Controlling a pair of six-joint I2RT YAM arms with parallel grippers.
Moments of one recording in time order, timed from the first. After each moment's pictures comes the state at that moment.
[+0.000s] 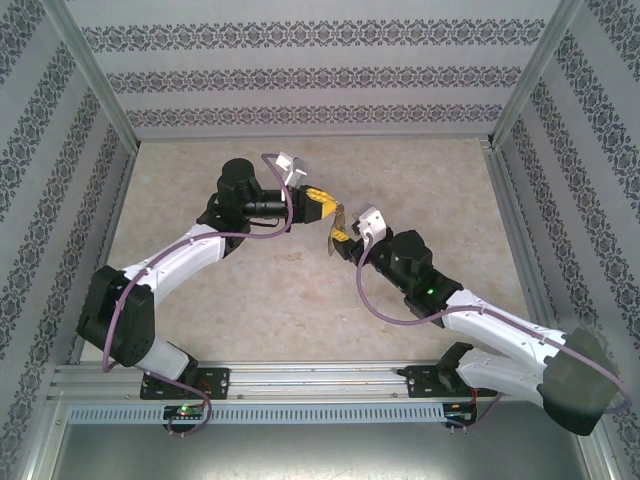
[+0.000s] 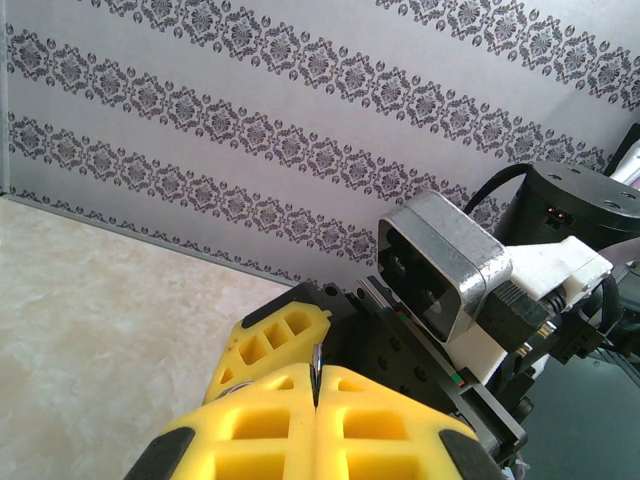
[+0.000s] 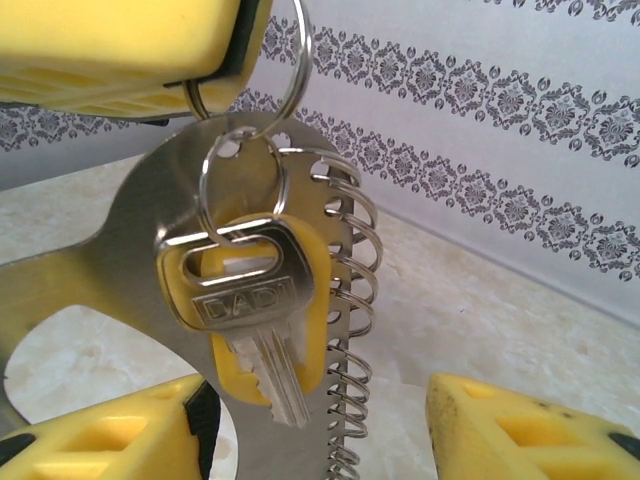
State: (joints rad) left arm -0.46 1.51 1.06 0.43 1.04 -0.29; right arm 0.73 1.04 0.55 0.35 0.07 -0.09
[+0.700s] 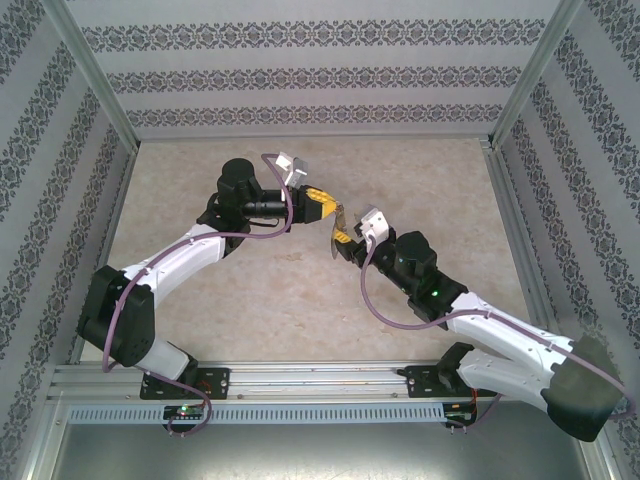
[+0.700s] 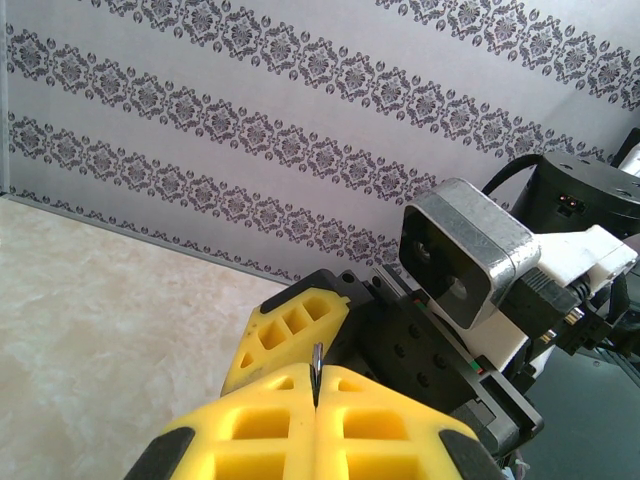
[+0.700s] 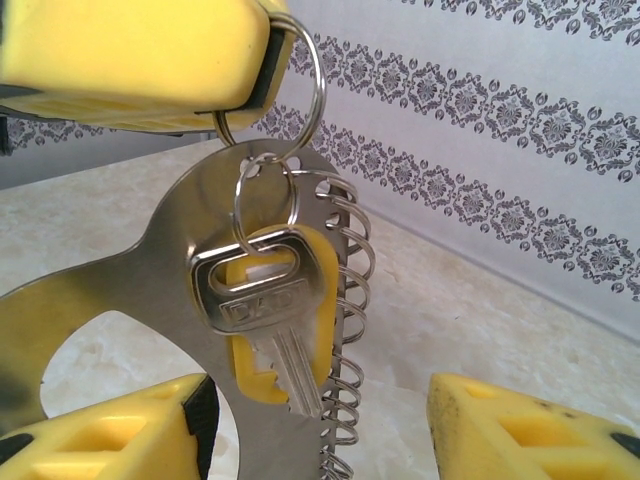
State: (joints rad) left arm -0.46 1.51 1.06 0.43 1.04 -0.29; right arm 0.73 0.99 0.55 0.32 0.06 -0.11
